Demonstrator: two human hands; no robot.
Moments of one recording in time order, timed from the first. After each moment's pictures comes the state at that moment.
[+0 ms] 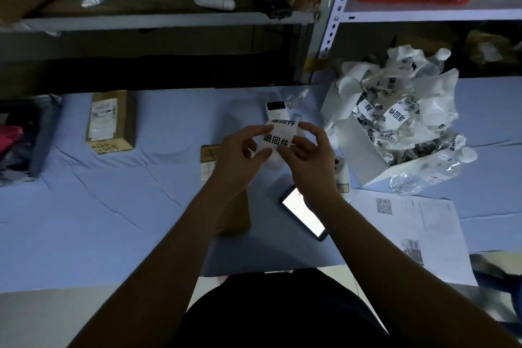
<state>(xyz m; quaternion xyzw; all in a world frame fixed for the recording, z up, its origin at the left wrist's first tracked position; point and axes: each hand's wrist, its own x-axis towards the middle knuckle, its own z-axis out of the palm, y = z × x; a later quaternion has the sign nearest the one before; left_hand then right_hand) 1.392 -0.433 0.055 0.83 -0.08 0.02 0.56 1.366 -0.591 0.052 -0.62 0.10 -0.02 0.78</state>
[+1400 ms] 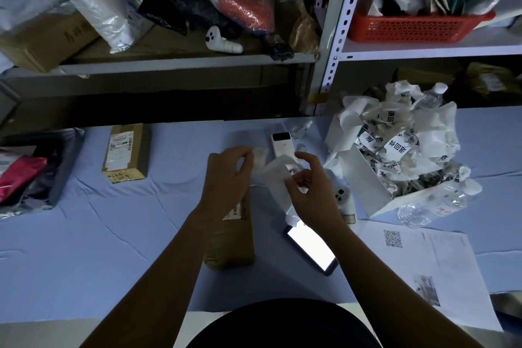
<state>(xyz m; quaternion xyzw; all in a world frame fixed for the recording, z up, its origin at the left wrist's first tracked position) 1.408 -0.413 0.080 0.89 -0.08 0.13 0.42 1.374 -0.604 0.052 -0.82 0.02 -0.05 0.57</state>
